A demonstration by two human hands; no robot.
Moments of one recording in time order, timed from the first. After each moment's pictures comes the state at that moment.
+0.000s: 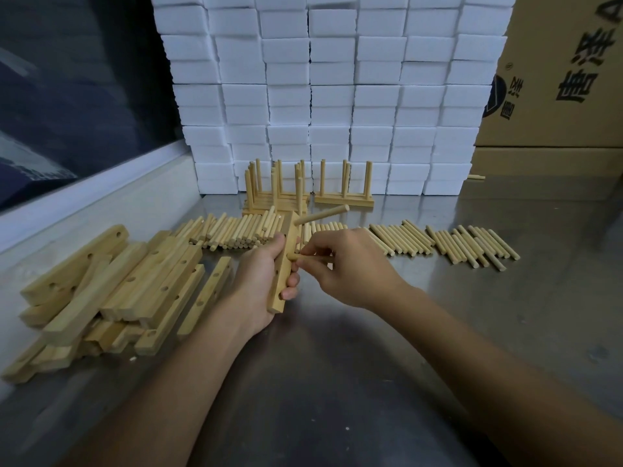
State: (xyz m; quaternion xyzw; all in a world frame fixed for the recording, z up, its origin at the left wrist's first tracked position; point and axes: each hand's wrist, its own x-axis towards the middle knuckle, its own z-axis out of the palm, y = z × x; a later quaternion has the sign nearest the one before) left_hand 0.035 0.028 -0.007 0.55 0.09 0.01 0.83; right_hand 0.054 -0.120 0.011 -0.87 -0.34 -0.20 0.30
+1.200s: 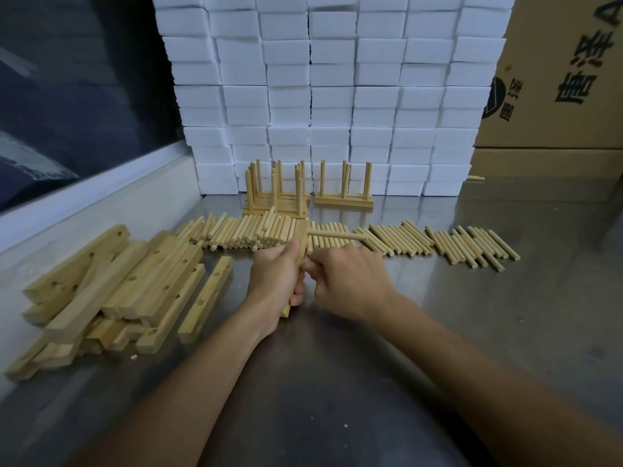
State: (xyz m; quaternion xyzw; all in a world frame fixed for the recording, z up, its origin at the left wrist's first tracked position) left_hand 0.041 0.011 -0.018 0.70 0.10 0.11 0.70; right_hand 0.046 -0.115 0.003 -0.93 -0.27 -0.20 0.12
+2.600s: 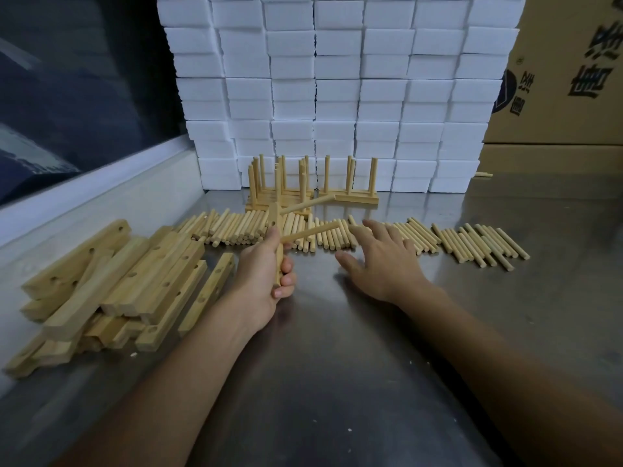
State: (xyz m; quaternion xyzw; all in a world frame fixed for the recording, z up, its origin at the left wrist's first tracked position) left_hand 0.039 0.027 -0.006 0.56 0.16 0.04 0.82; right_hand 0.101 -0.154 -0.026 -0.97 -0.16 -0.13 0.12
